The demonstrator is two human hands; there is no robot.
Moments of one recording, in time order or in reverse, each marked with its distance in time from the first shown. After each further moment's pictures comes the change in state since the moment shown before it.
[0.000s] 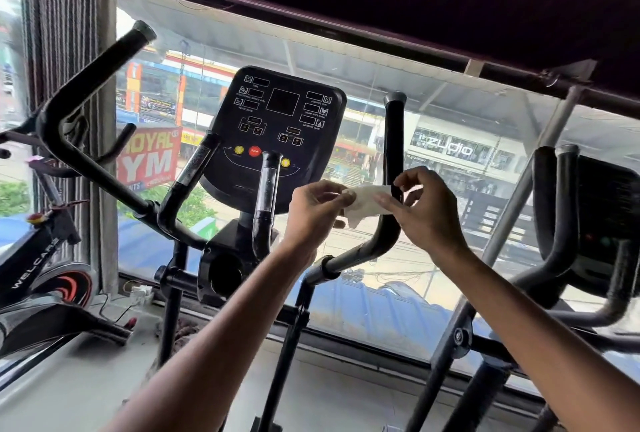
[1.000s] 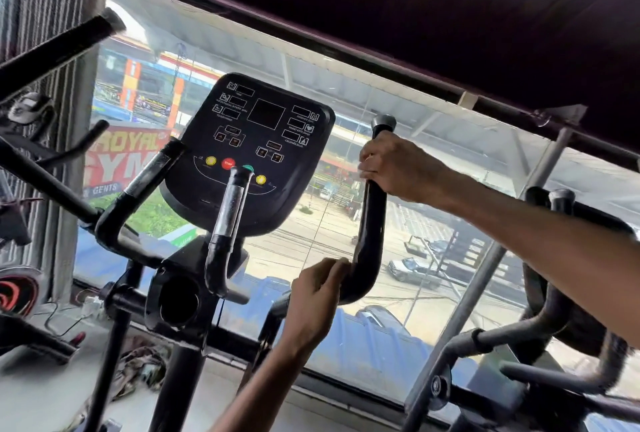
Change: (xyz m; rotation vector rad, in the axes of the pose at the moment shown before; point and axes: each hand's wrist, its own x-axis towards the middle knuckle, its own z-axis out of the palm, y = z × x) left_hand 0.004 -0.098 0.062 0.047 -0.024 0.007; right_hand 0.184 0.029 0.005 -0.924 -0.435 -1.051
